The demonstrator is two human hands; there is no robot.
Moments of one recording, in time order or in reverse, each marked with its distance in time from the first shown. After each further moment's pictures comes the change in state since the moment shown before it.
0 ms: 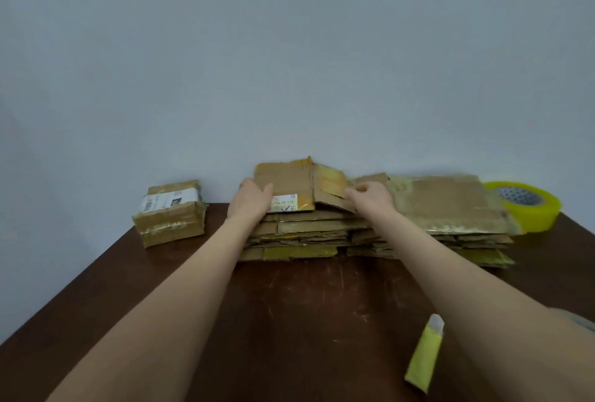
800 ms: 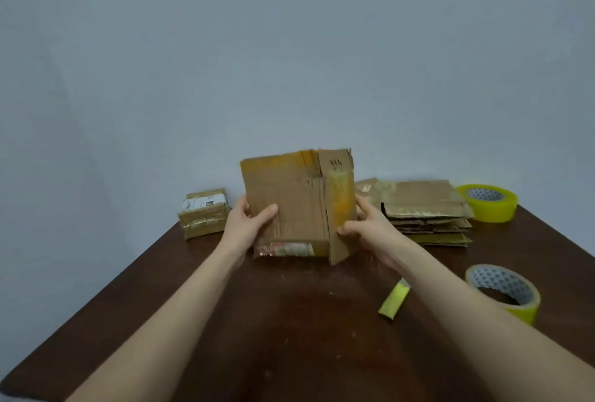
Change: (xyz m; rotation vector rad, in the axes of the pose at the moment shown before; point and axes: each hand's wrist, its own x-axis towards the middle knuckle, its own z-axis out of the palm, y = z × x) left_hand -0.174 -0.020 -0.073 -0.770 -0.078 0.210; right_hand -0.138 0.025 -0.044 0.457 -0.427 -0.170
